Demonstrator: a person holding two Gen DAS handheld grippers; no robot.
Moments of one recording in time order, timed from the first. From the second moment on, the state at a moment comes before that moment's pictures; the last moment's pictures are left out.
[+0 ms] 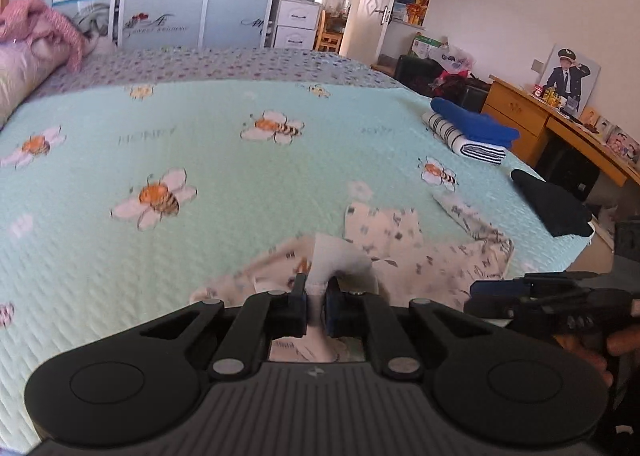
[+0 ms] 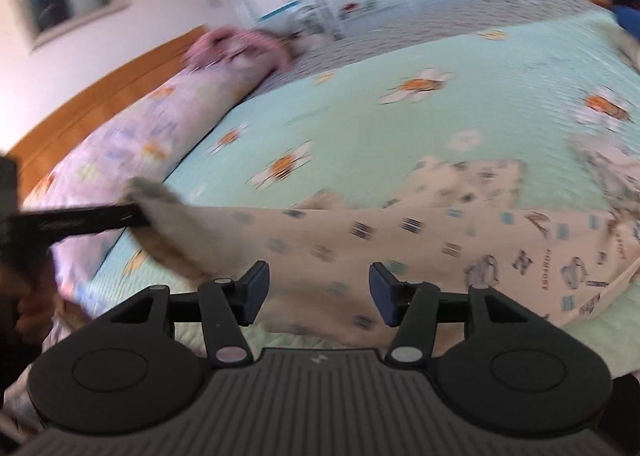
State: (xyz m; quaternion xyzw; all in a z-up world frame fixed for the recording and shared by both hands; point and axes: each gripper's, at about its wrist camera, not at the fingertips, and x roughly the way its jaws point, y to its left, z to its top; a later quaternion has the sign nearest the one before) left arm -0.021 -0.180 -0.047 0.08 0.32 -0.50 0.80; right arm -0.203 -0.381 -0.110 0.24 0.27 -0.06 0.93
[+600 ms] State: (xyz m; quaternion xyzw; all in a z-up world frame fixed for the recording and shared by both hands) left arm -0.040 -0.180 -0.033 0.10 0.28 -0.56 0.78; right arm -0.157 -0.273 -0.087 -0.13 0.24 -0.05 0.96
